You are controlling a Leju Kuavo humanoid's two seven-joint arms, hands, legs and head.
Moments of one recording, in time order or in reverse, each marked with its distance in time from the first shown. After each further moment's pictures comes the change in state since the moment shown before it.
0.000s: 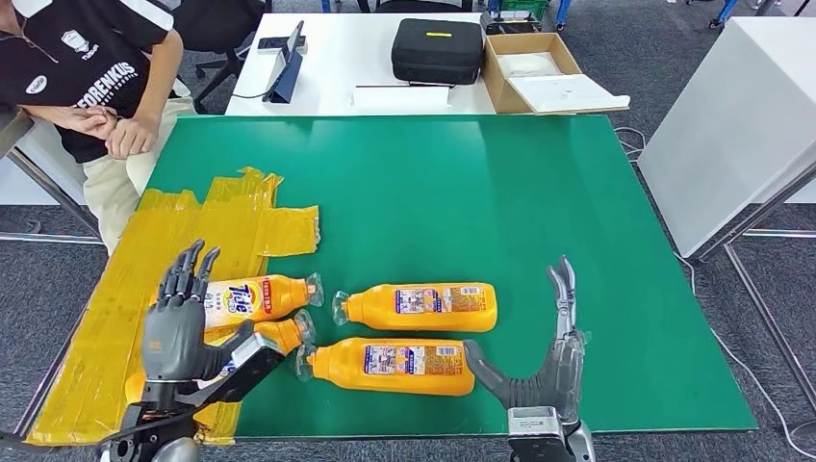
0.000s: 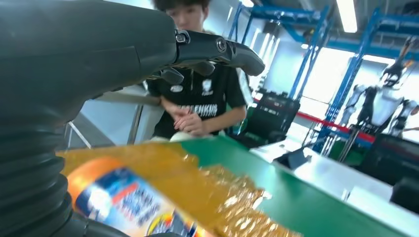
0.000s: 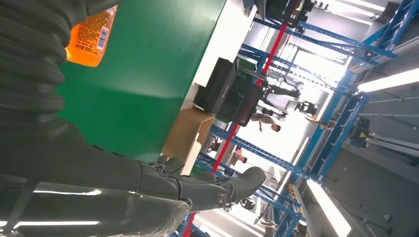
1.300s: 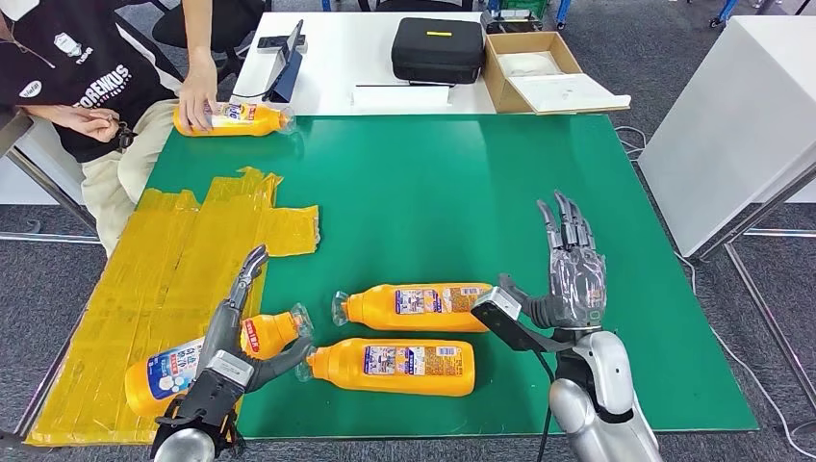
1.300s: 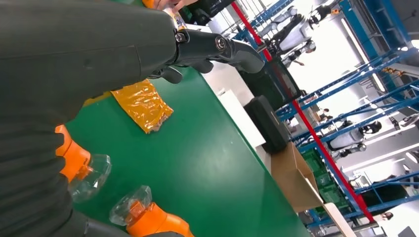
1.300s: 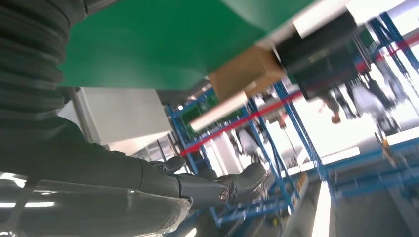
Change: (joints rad) left arm -0.040 -0.079 -0.083 0.094 0.741 -0.206 -0.400; right arm -0.338 -0.146 -0.077 0.247 0.585 0.132 0.452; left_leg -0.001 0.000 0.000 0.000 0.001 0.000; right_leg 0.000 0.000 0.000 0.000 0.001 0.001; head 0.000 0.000
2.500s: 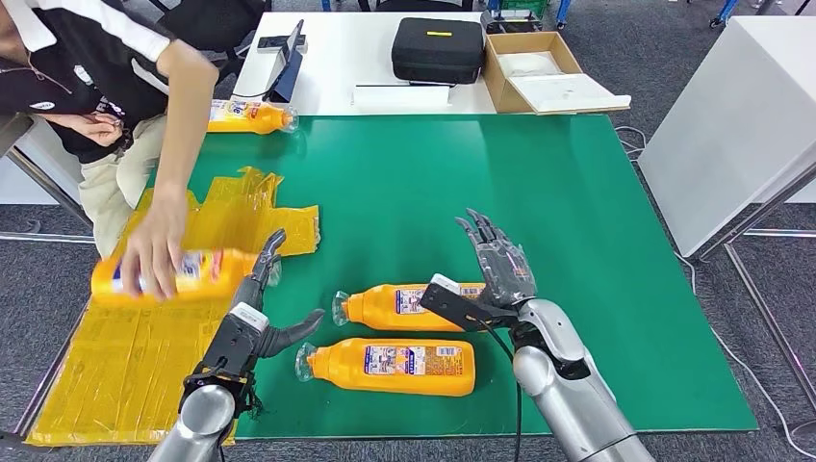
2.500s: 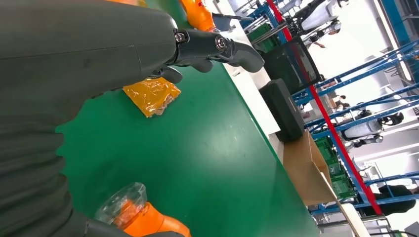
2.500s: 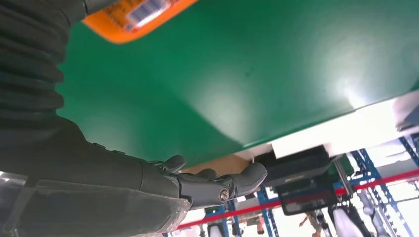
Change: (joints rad) left arm -0.189 -0.005 -0.011 0.278 0.127 -0.014 -0.019; right arm -0.189 0.054 0.158 0.266 -0.155 0.301 0.012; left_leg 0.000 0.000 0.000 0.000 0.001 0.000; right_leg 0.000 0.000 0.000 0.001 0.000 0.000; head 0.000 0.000
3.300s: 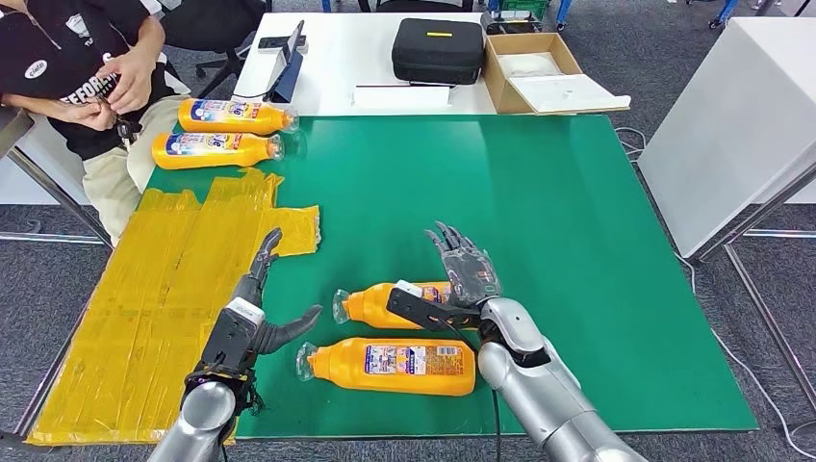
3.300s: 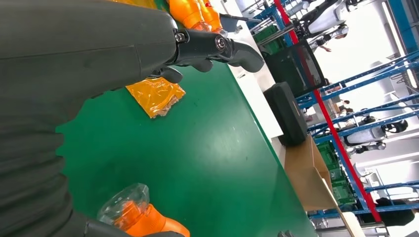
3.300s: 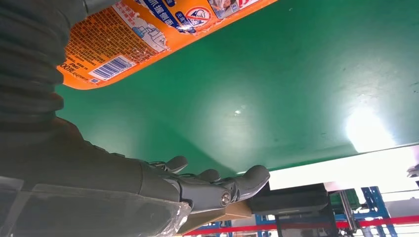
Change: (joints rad) left arm -0.011 -0.001 0.003 0.029 0.035 0.015 -0.005; right arm -0.112 0.095 0.095 0.284 0.084 -0.048 0.062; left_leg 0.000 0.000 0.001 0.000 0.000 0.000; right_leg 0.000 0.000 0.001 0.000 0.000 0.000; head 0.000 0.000
